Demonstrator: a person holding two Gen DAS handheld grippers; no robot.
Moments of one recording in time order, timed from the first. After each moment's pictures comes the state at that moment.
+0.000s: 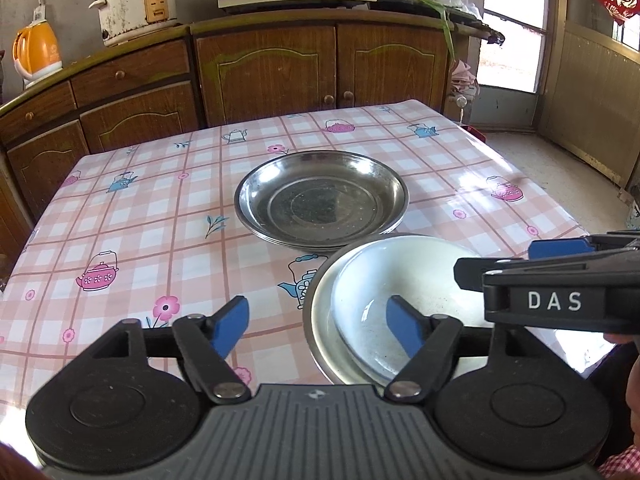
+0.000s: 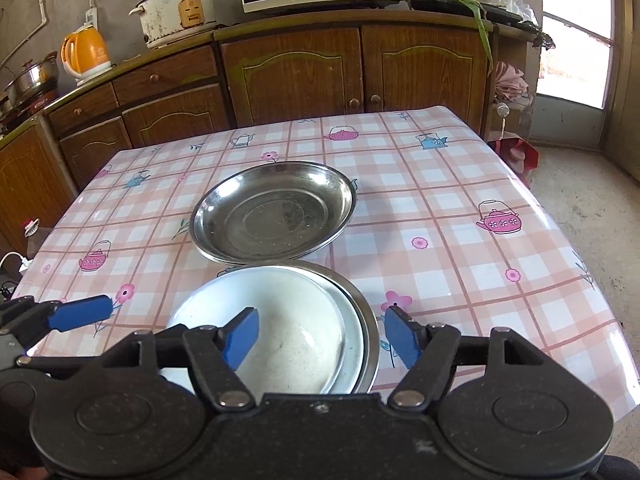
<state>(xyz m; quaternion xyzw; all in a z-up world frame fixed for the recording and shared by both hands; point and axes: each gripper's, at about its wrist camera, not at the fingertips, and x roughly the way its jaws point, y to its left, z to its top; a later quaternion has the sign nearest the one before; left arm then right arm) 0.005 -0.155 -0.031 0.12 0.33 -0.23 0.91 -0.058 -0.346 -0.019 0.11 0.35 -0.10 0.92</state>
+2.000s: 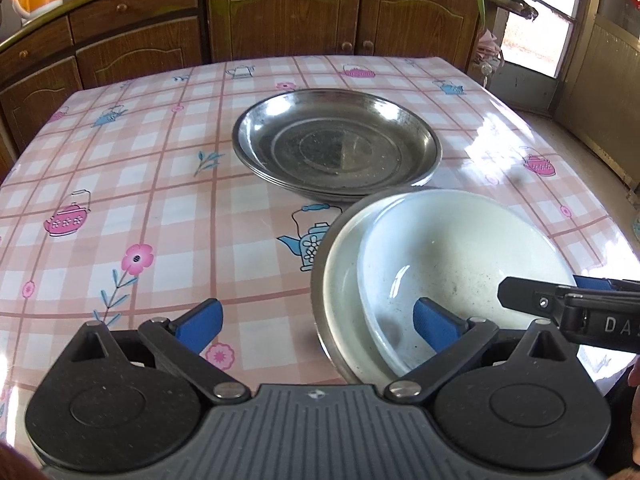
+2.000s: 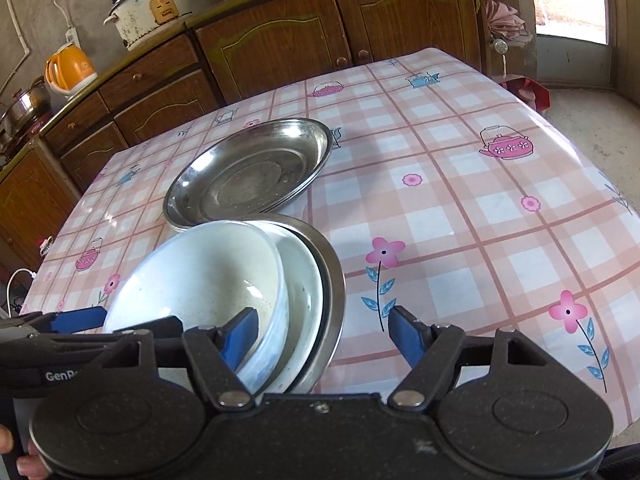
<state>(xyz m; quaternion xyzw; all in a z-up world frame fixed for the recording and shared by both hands) 0.043 -0.161 -0.074 0.09 0.41 -0.22 0.88 -0.051 -0.391 -0.078 0.20 0.39 -0.06 0.90</state>
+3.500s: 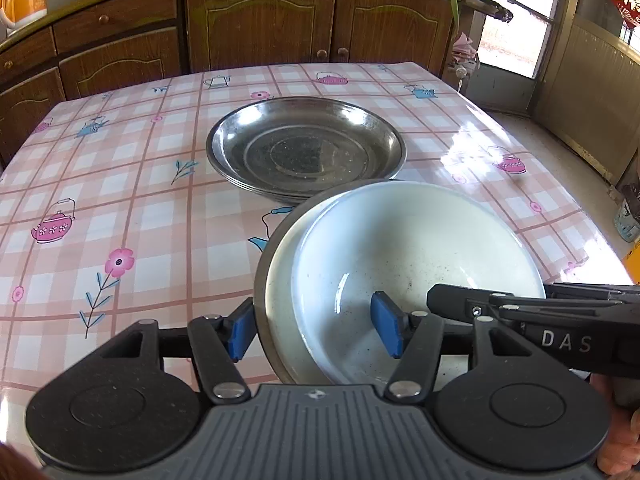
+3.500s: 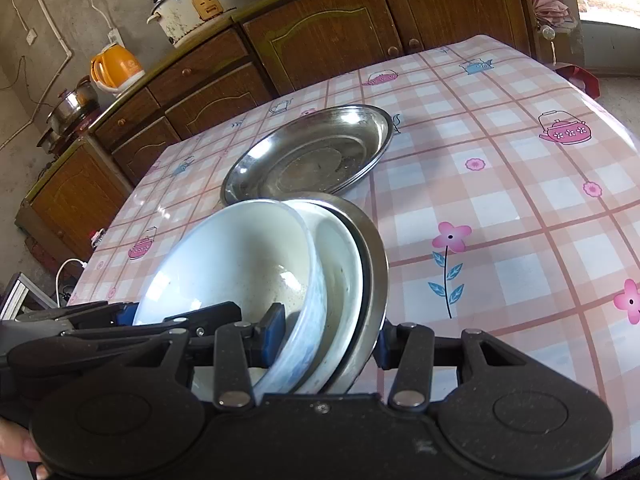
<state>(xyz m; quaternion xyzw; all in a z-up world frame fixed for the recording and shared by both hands) 0.026 -0.166 -0.066 0.09 0.39 -0.25 0.88 -0.054 -0.378 -0.079 0.23 0.37 0.02 0.90</state>
